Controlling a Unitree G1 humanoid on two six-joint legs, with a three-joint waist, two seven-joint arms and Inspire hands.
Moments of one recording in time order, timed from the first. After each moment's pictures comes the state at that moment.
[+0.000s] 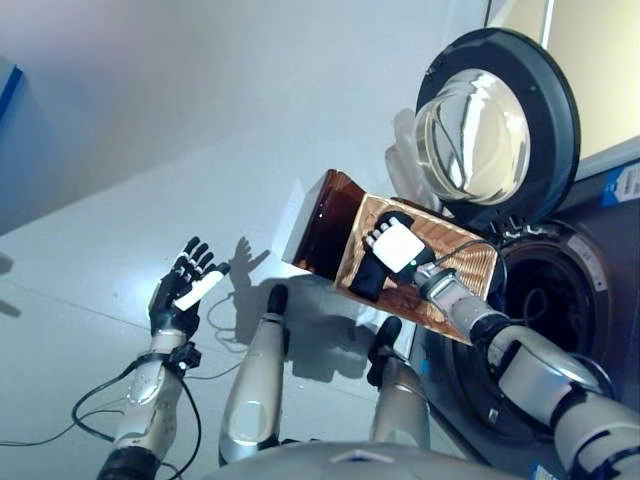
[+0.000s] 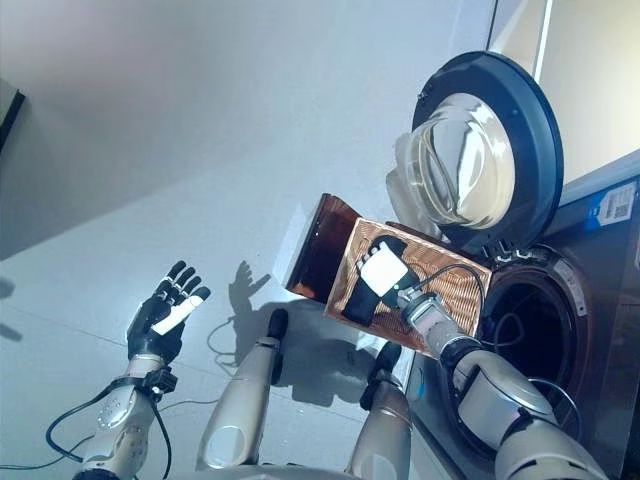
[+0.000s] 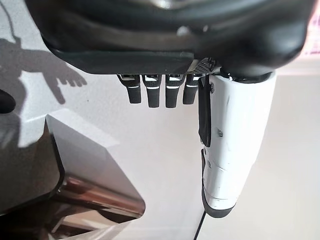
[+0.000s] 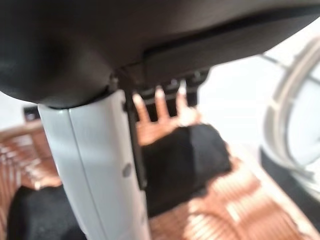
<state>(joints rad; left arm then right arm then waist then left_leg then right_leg) 0.16 0.37 -0.09 0.32 -0.72 -0.35 -0.07 -0.66 -0.50 0.95 1.11 -1.23 0.07 -0.52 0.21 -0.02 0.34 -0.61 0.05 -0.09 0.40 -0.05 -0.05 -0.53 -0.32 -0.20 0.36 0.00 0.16</state>
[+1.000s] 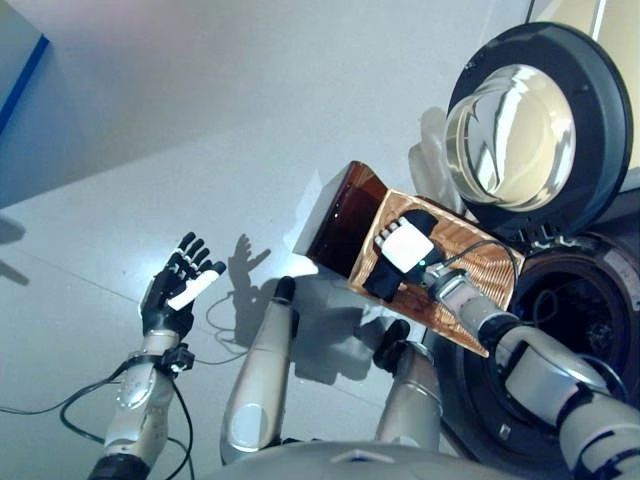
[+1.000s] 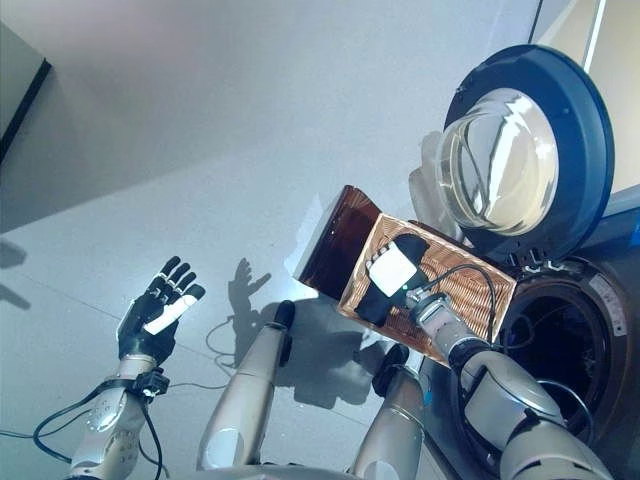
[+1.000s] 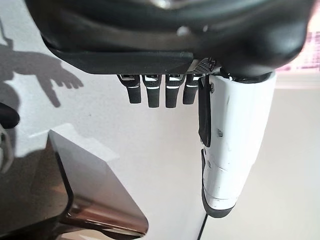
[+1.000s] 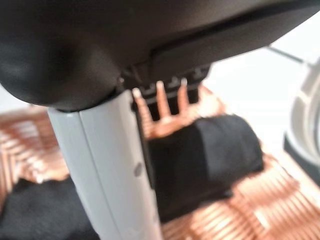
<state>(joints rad) 0.21 0.41 -0.09 0.25 -0.73 -0.35 -0.07 -0.66 -0.54 0.95 1.11 -1.23 0.07 -0.52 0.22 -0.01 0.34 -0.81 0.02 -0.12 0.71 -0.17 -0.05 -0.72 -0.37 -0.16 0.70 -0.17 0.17</state>
